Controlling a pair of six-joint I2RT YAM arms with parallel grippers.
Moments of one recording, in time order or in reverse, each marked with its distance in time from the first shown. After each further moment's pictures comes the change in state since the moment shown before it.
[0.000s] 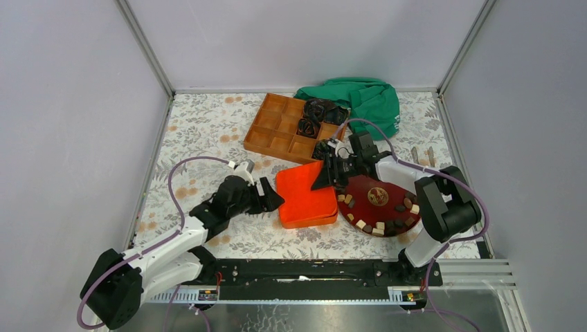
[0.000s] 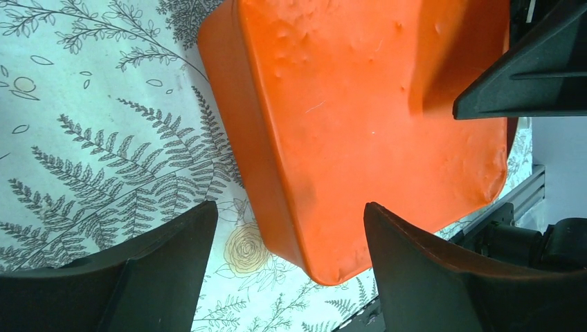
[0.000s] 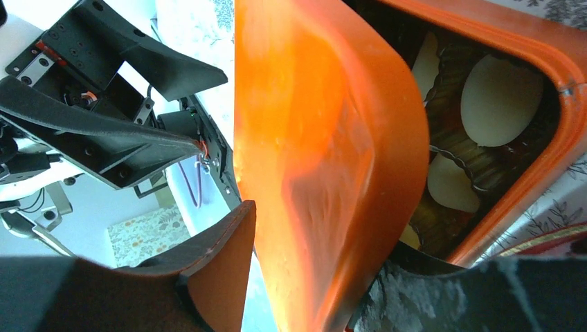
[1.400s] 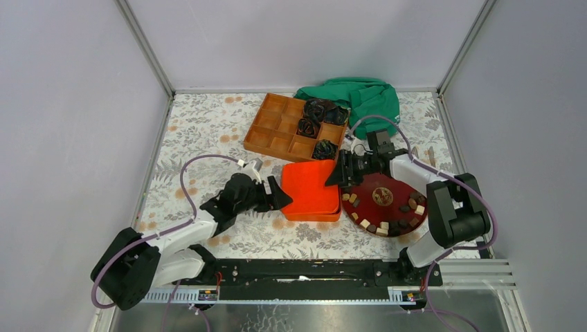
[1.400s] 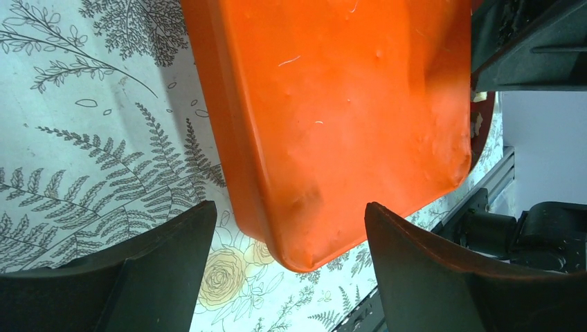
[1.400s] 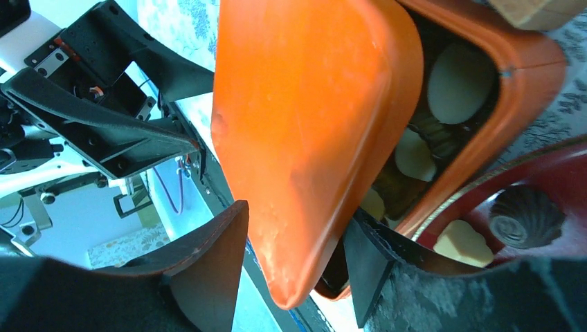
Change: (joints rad) left arm 0.004 0.167 -0.018 0.233 0.111 -0.037; right arm -0.132 -0.074 -0.012 -0.137 -0.006 -0.148
